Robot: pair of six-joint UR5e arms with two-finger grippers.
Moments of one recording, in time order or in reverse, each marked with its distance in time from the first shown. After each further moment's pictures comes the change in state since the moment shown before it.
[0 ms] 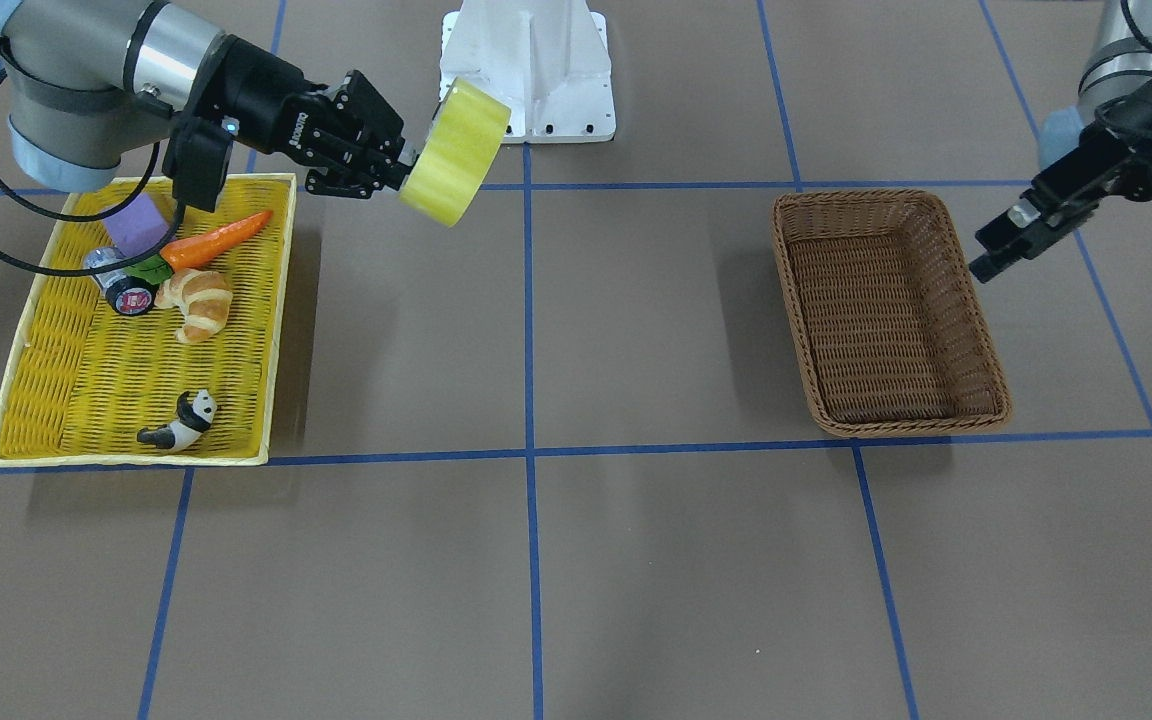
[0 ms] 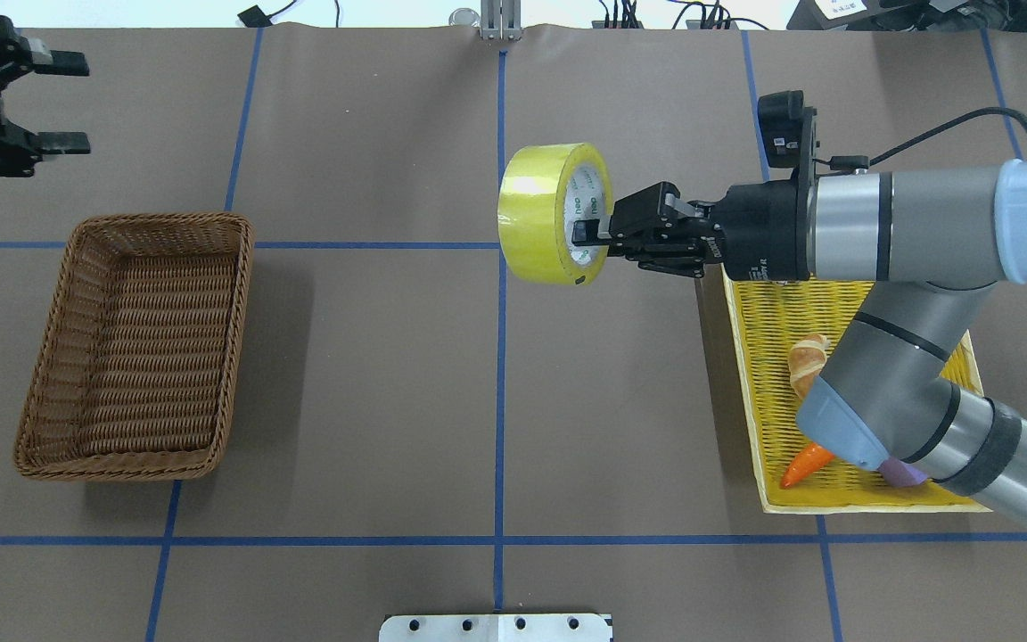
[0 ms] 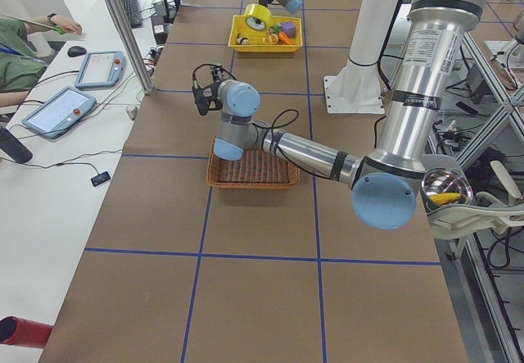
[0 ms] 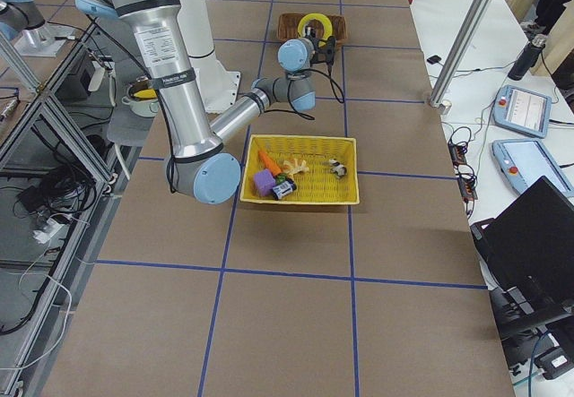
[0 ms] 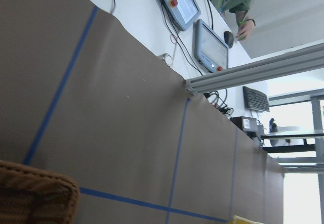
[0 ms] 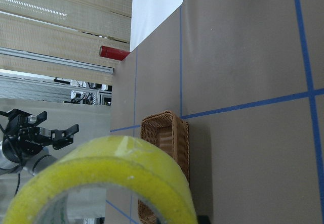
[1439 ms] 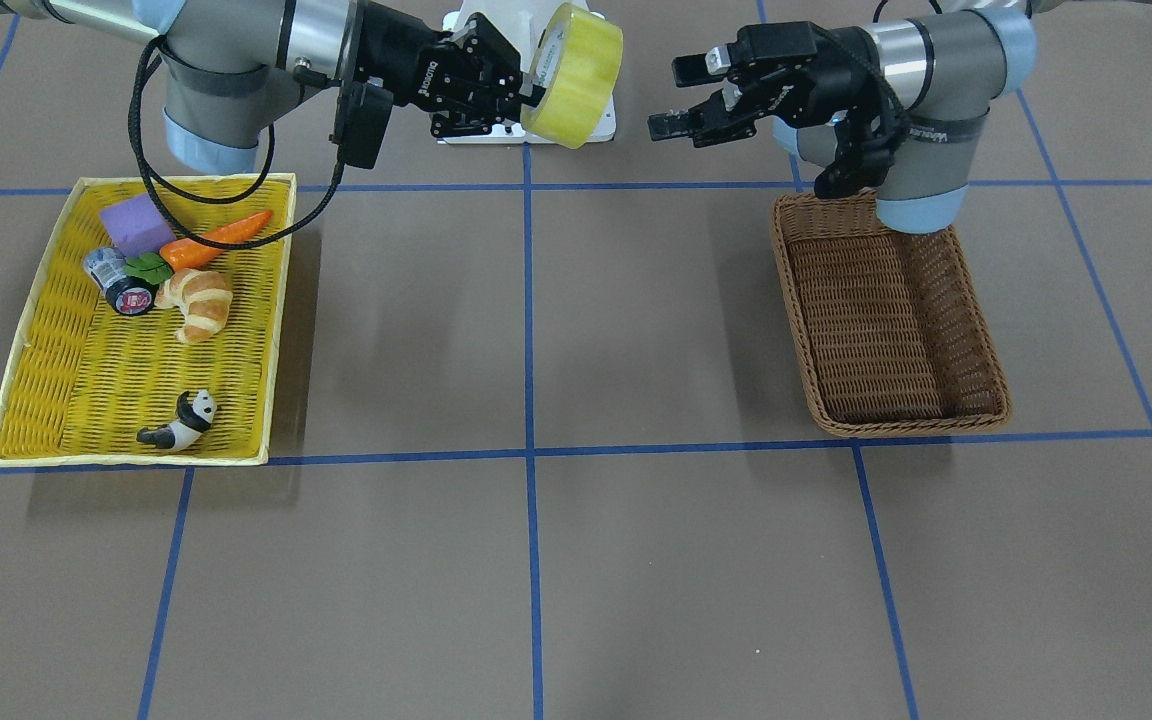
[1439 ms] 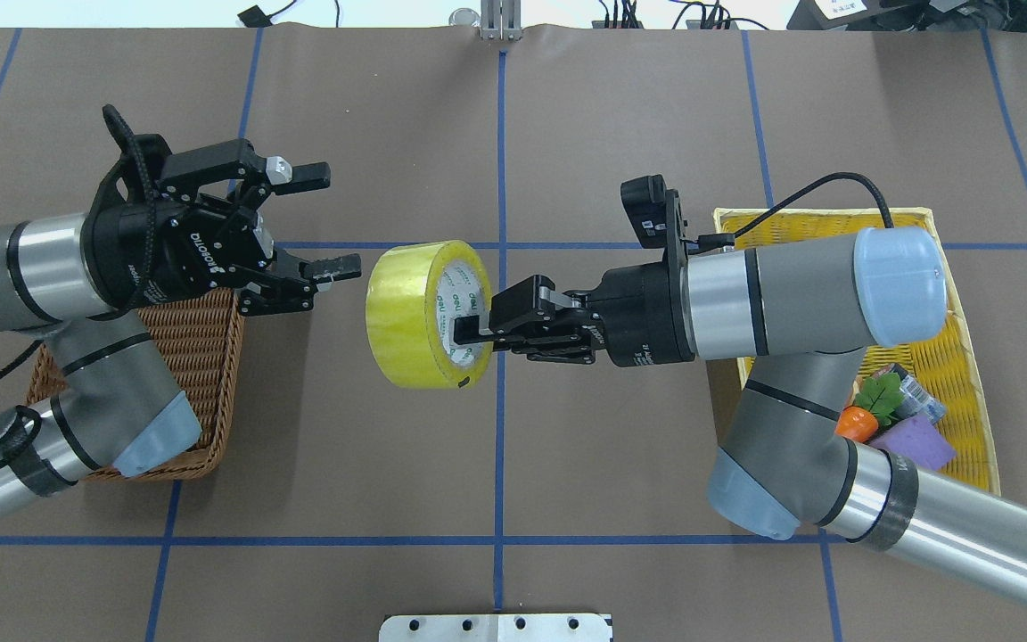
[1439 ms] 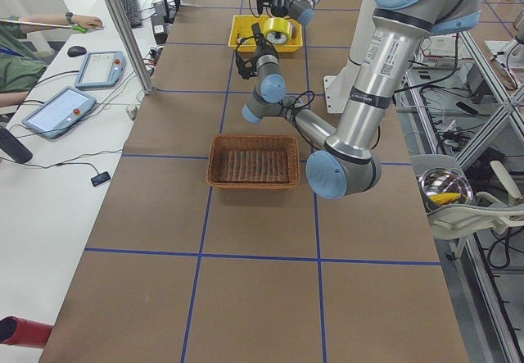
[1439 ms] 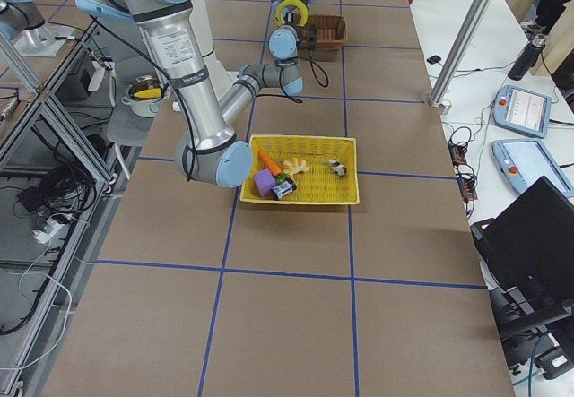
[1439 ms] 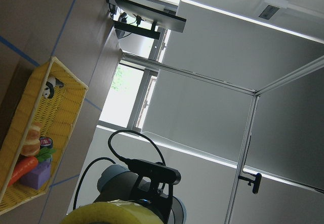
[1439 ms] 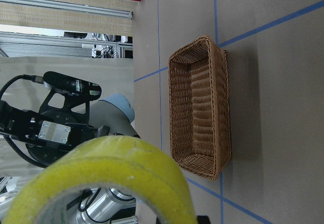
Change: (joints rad) left arm 0.457 -0.165 -0.002 -0.313 0.409 -0.209; right arm -0.156 0.110 -0.037 -0.002 0.002 0.033
